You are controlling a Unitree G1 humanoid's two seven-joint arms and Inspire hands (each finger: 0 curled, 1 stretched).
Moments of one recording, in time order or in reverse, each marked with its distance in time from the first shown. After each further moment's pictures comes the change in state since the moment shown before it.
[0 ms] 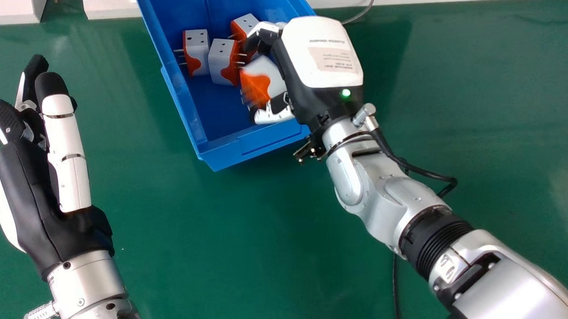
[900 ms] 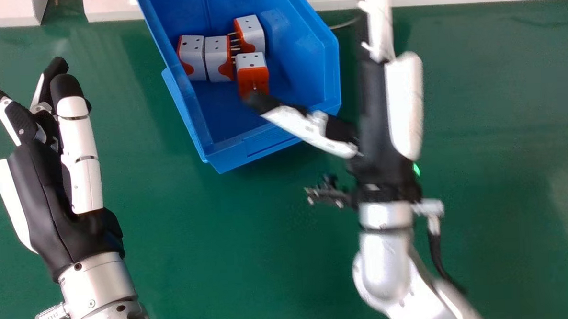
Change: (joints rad) left arm 0.017 0.000 -0.053 -0.003 0.011 0.003 0.018; right arm 0.743 -0.021 -0.105 -0.752 0.437 -0.442 -0.070
